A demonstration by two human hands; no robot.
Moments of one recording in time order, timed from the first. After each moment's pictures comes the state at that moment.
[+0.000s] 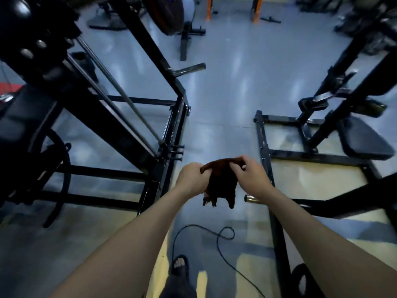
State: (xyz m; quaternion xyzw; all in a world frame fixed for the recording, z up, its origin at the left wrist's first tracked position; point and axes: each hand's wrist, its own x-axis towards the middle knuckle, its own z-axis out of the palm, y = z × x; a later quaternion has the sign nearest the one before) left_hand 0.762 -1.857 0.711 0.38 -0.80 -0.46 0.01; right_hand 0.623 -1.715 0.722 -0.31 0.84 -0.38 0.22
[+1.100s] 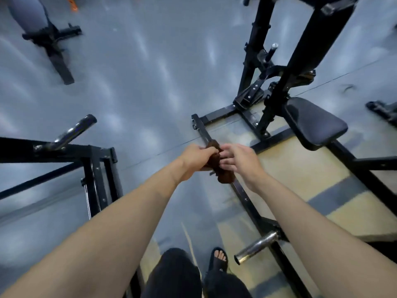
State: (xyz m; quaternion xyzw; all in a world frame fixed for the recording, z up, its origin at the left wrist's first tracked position) left_hand 0.160 -2.019 0.709 0.25 -0.71 -0.63 -0.19; right_hand 0.151 -1.867 0.714 0.11 0.70 -0.67 0.23
